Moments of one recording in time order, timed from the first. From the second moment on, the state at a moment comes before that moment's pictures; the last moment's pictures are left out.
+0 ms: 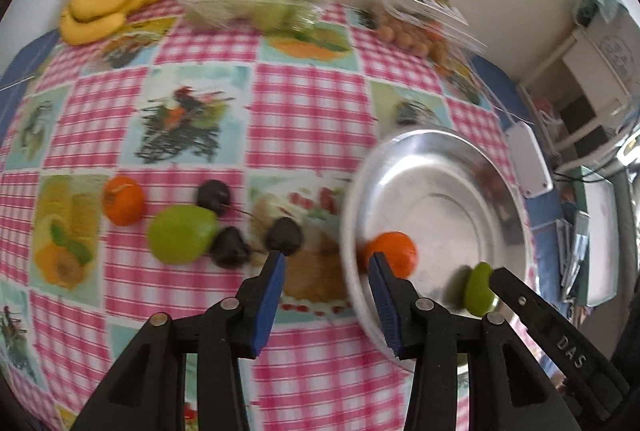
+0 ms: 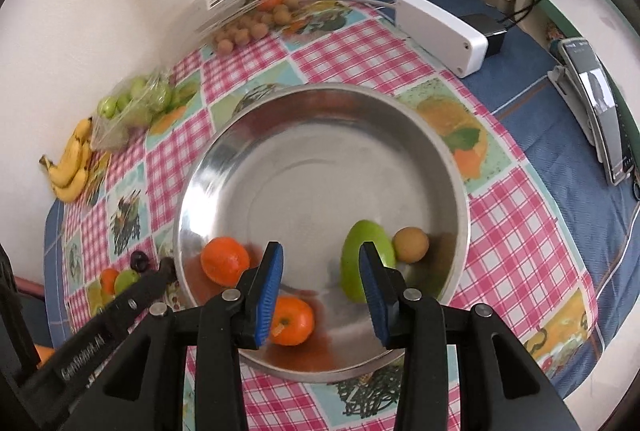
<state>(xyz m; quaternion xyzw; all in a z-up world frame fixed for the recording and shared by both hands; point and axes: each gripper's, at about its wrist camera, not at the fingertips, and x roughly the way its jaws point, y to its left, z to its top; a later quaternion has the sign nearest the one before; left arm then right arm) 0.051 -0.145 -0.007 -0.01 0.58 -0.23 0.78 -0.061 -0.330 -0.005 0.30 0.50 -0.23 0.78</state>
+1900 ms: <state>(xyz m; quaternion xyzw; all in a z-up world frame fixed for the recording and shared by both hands) 0.081 -0.078 -0.006 -0.03 0.56 -0.12 0.82 -0.036 -0.296 -0.016 0.25 0.52 -0.19 0.80</state>
